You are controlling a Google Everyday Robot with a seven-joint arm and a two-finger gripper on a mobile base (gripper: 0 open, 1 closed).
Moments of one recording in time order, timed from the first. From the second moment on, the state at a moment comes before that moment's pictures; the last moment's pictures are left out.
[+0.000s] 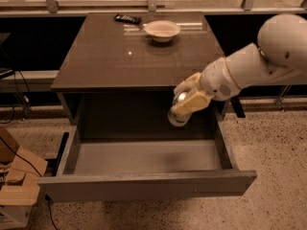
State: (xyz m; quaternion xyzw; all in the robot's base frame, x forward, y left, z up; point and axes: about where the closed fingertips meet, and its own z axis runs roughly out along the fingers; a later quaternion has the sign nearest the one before) arm 0.540 -0.087 0.846 -0.58 0.71 0.25 0.32
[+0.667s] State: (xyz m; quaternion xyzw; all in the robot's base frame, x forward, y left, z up) arm 0.603 -0.066 0.952 -0.64 0.65 0.22 0.36
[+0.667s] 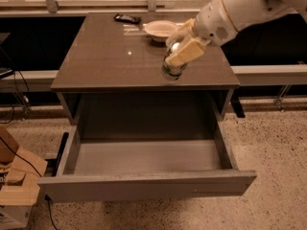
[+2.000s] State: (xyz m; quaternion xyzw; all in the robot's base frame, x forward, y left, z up) arm 0.706 -0.004 0.911 -0.64 0.68 0.21 0.29
